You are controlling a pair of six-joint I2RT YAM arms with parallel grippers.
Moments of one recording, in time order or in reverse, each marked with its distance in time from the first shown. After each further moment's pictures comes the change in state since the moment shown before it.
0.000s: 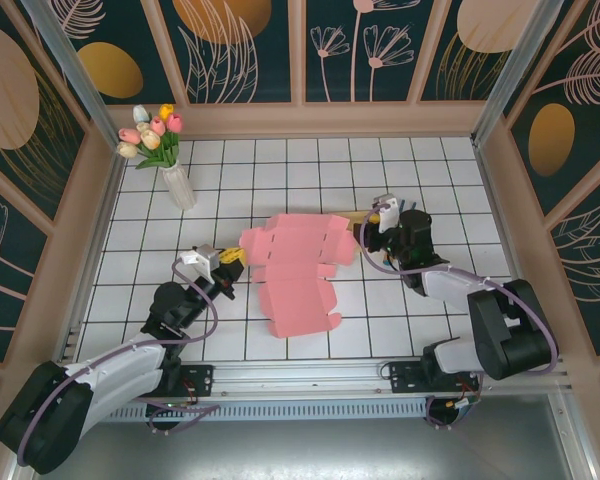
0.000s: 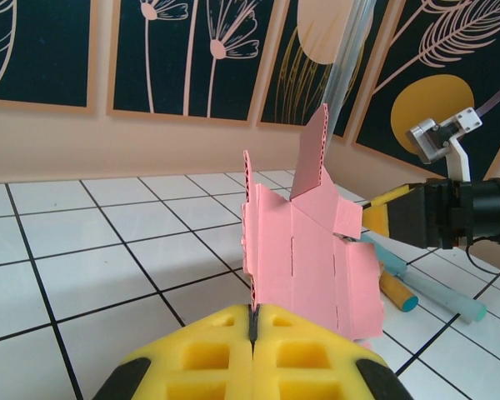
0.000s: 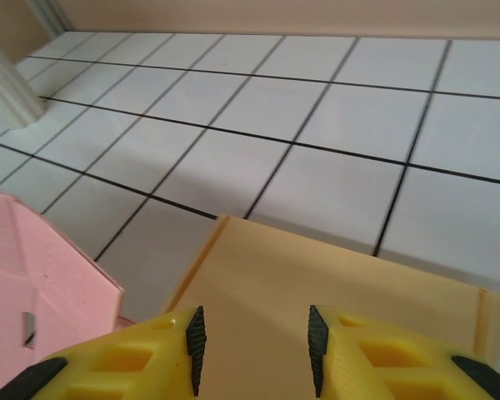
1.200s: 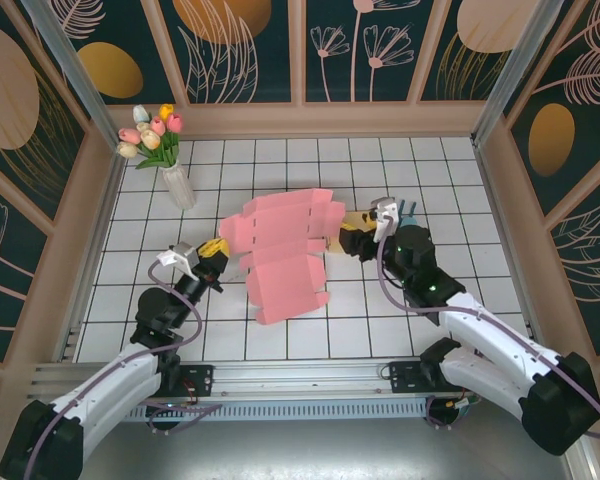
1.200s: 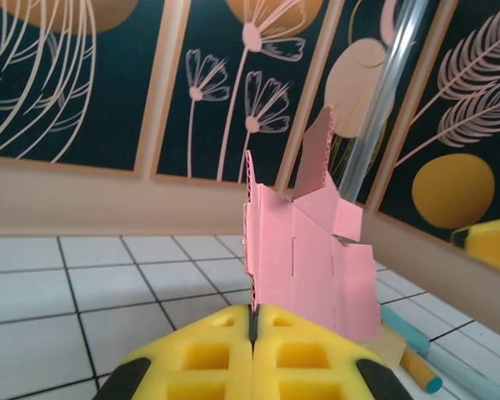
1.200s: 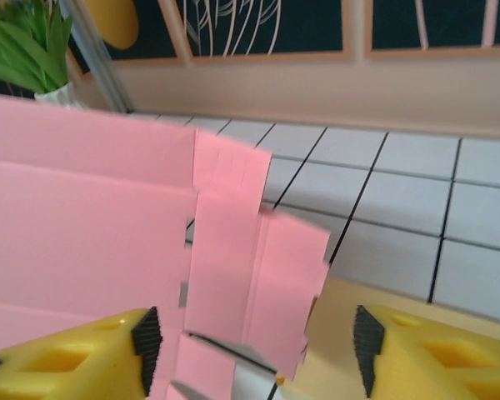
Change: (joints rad) left arm 0.089 -0.207 0.001 -0.072 -0.019 -0.054; right arm 0.297 -0.435 0.034 -0.316 0.304 0.117
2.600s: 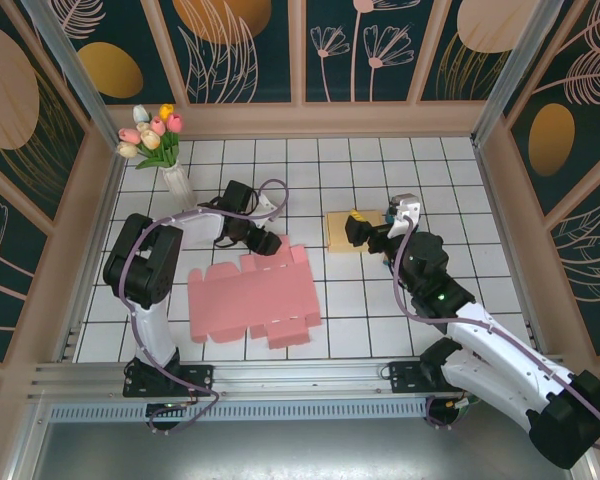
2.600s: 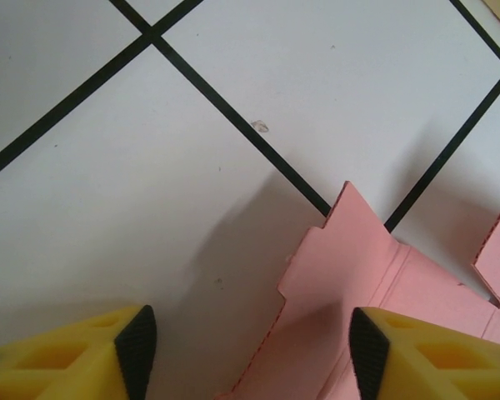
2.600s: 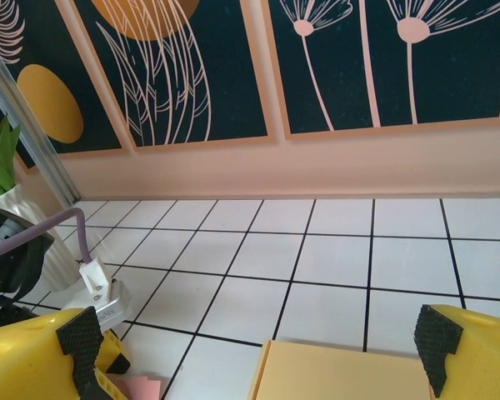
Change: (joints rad) left arm 0.063 1.249 1.109 -1.171 0.278 0.548; right arm 0.026 -0.125 -0.009 0.045 0.249 0.038
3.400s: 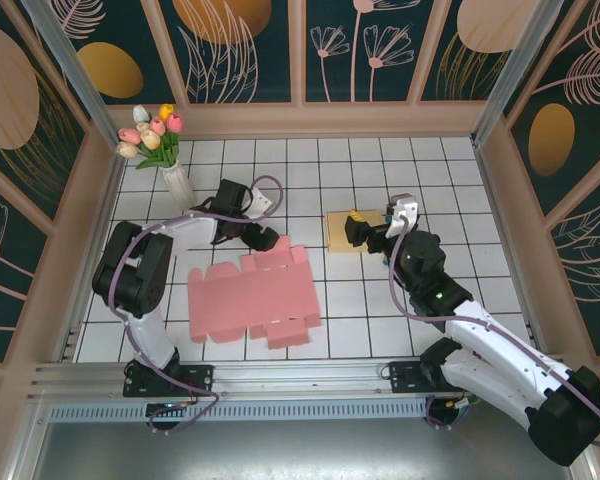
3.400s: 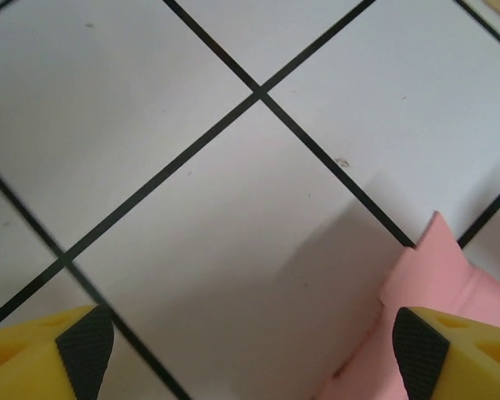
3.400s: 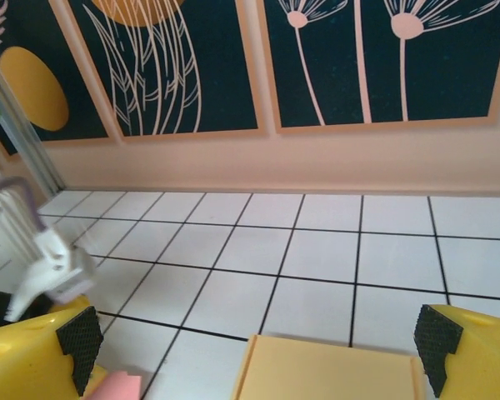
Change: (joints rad) left arm 0.017 -0.062 -0.043 0.097 -0.129 0.011; right arm 0.002 0.021 0.000 0.002 0.009 -0.022
